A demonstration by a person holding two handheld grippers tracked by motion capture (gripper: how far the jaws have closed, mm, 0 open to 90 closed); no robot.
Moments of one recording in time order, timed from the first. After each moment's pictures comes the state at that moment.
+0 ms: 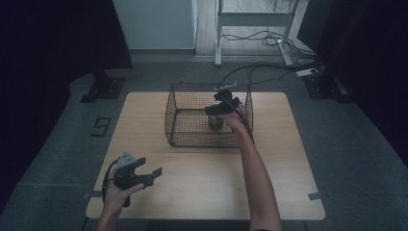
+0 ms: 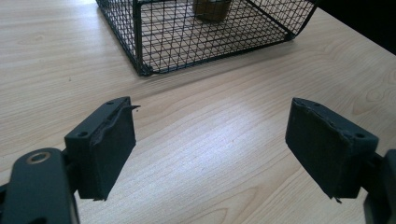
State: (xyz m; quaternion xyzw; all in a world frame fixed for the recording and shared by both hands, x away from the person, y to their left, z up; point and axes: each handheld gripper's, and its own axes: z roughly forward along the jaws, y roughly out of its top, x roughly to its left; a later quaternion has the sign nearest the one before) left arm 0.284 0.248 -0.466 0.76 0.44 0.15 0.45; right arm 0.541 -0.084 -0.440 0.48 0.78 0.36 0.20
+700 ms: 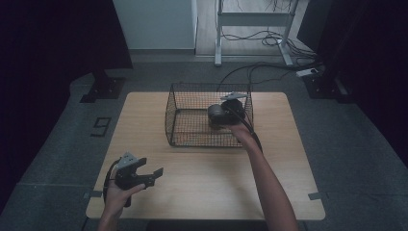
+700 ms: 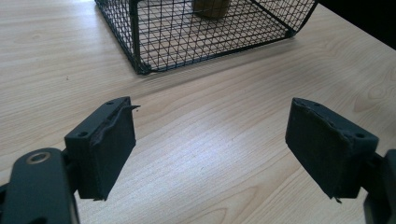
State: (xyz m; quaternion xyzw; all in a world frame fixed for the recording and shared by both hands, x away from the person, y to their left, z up) left arm 0.284 0.245 -0.467 0.76 0.44 0.15 0.44; right arm 0.465 -0.102 -0.411 0.44 0.76 0.42 0.21
